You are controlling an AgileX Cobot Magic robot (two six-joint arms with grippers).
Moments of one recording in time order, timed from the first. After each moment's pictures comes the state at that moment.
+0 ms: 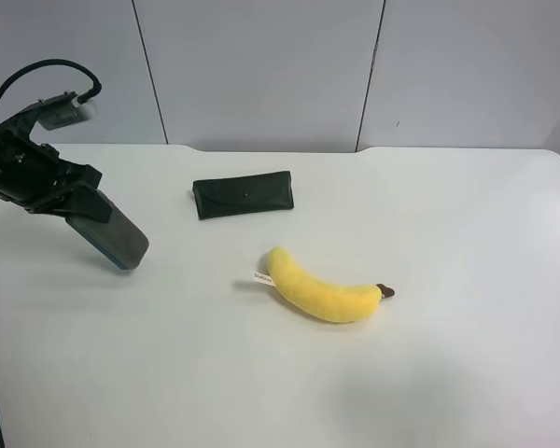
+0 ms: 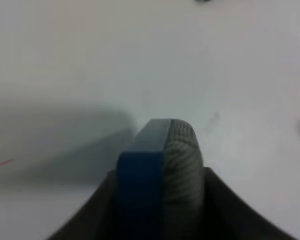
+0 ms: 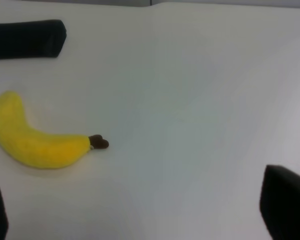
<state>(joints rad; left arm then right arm) 0.05 1.68 -0.94 -0.69 0.63 0.76 0.15 0.00 -0.50 0.06 1.07 -0.06</state>
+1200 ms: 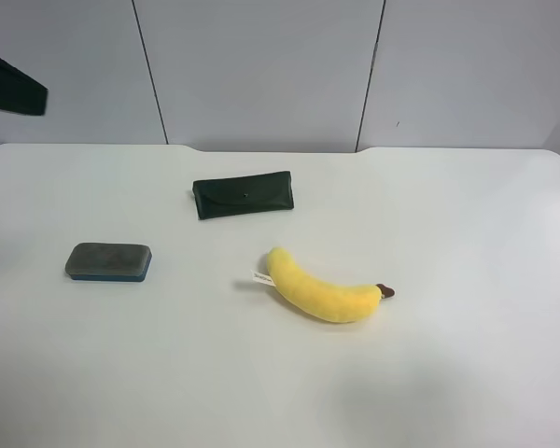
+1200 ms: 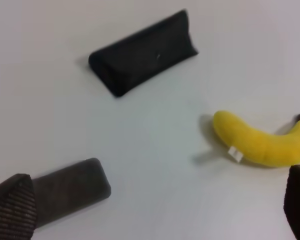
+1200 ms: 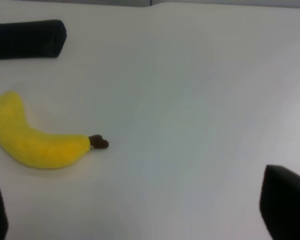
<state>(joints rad) 0.05 0.95 -0.94 -0.62 0.87 0.58 0.15 0.00 -0.50 0.06 1.07 -0.06</state>
